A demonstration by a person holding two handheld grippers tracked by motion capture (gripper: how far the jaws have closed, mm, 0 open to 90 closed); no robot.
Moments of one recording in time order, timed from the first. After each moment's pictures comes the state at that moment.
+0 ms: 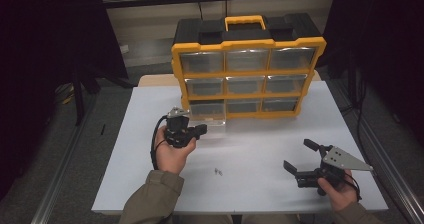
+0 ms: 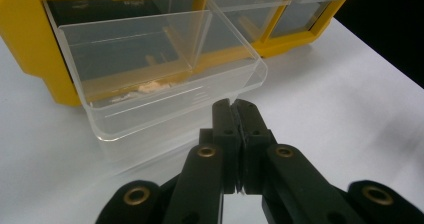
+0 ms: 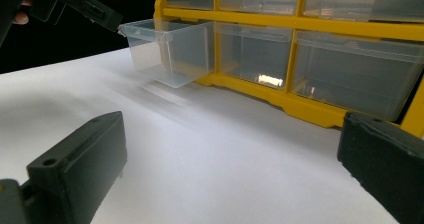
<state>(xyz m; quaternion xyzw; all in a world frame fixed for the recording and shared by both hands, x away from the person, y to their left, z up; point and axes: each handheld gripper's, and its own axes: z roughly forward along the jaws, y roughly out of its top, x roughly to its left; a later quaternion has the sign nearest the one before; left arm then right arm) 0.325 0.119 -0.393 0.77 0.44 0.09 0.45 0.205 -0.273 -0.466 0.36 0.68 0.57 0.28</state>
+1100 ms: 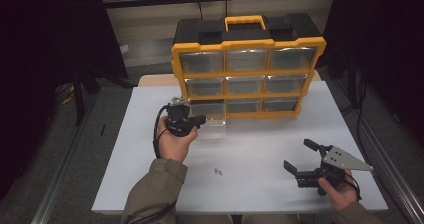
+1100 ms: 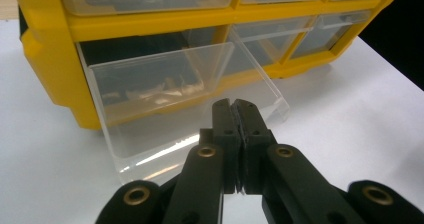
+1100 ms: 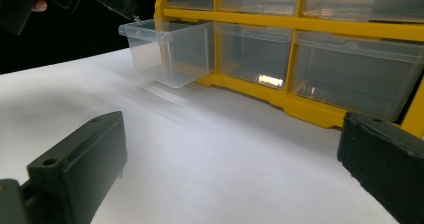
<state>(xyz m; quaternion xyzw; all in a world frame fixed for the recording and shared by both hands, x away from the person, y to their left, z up) 0.347 0.113 -0.380 0.76 0.47 0.11 0.44 0.205 -0.273 -0.466 0.36 0.68 0.57 0.28</state>
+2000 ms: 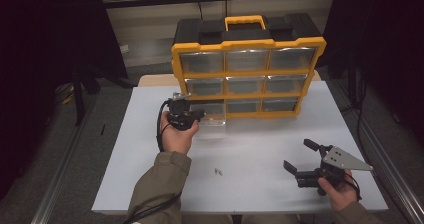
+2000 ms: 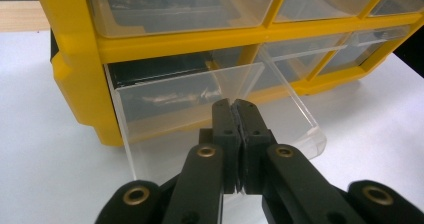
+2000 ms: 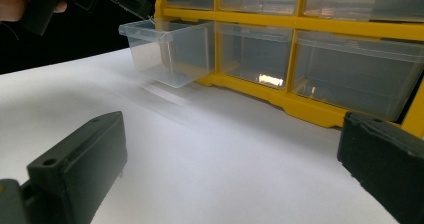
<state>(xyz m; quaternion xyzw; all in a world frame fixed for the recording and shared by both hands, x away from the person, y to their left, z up) 0.365 0.108 -0.385 0.75 0.49 0.13 0.44 0.206 -0.273 -0.466 0.36 0.68 0.57 0.28</state>
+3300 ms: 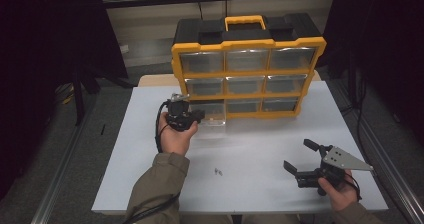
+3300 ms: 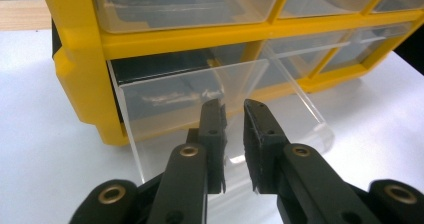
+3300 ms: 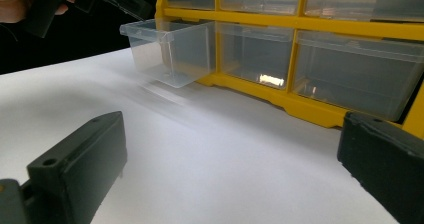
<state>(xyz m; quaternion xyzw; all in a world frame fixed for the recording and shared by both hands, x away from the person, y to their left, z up) 0.363 0.114 -0.387 0.75 0.48 0.13 0.44 0.205 -0.273 -0.466 0.36 0.68 0.57 0.27</state>
